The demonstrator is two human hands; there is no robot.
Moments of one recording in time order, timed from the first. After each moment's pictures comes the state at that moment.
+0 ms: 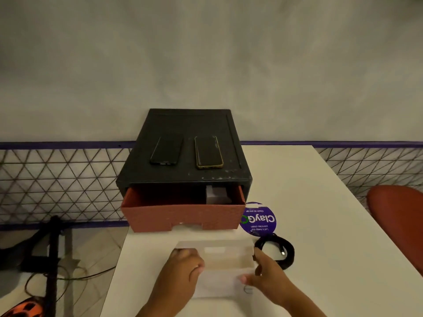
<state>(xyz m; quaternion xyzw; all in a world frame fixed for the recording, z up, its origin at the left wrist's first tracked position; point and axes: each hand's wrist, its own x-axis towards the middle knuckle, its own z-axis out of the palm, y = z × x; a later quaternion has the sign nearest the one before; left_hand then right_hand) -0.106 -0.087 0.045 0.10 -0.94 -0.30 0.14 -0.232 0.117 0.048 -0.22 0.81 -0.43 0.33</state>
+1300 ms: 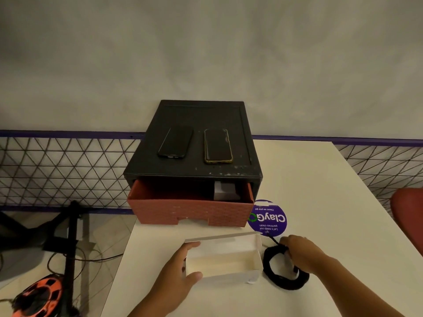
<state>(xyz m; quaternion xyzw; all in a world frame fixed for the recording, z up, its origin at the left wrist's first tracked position) -0.096 -0.084 0.043 0.26 -0.80 -0.55 0.01 -0.339 0.140 0.032 -0.34 0.91 0.04 0.24</state>
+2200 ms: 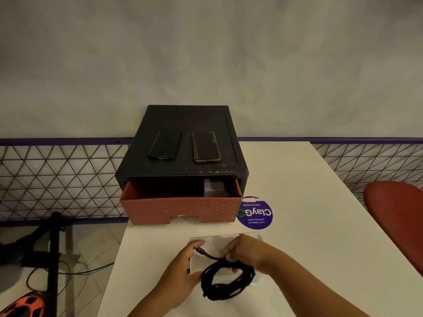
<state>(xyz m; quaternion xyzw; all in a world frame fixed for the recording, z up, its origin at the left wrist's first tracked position) -0.099 -0.073 0.040 0.19 -0.80 -0.57 -0.02 -0.239 0.068 0.099 -0.20 0.81 -0.30 0.46</state>
